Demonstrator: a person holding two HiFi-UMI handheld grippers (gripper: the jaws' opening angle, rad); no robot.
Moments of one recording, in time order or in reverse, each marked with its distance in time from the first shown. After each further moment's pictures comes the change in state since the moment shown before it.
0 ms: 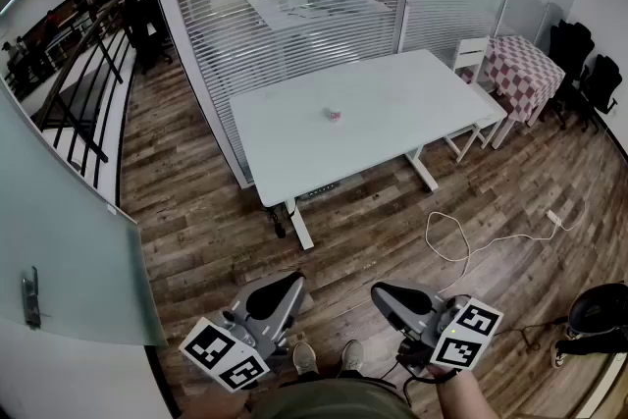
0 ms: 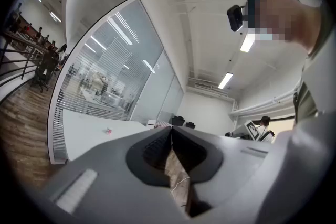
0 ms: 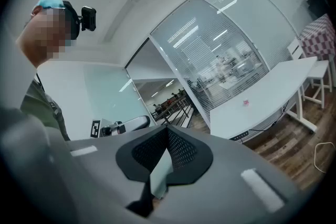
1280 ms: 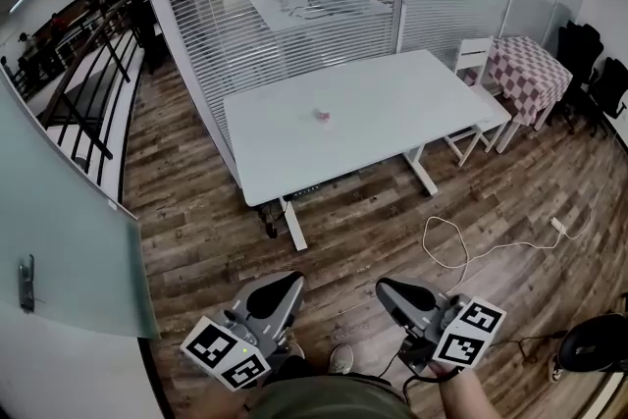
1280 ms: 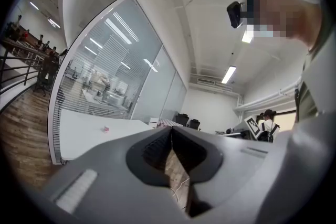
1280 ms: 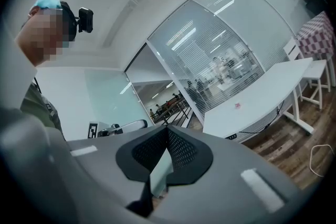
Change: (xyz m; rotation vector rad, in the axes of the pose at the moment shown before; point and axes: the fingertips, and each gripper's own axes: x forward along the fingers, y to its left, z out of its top) left arm 0.057 -0.039 -0.031 0.042 0.015 0.052; right arm -0.056 -0.060 0.020 0.009 -0.014 0.015
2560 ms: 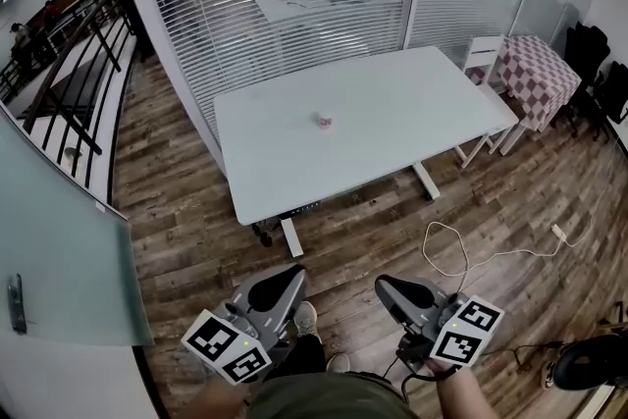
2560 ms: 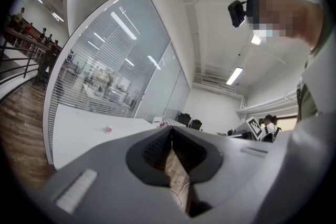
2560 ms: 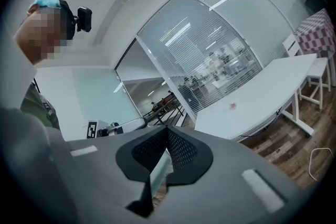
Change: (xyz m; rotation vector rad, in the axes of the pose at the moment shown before) left arm 0.075 0.091 0.000 -0.046 0.012 0.002; right arm 0.076 -0.082 0.021 0.021 0.039 -0.041
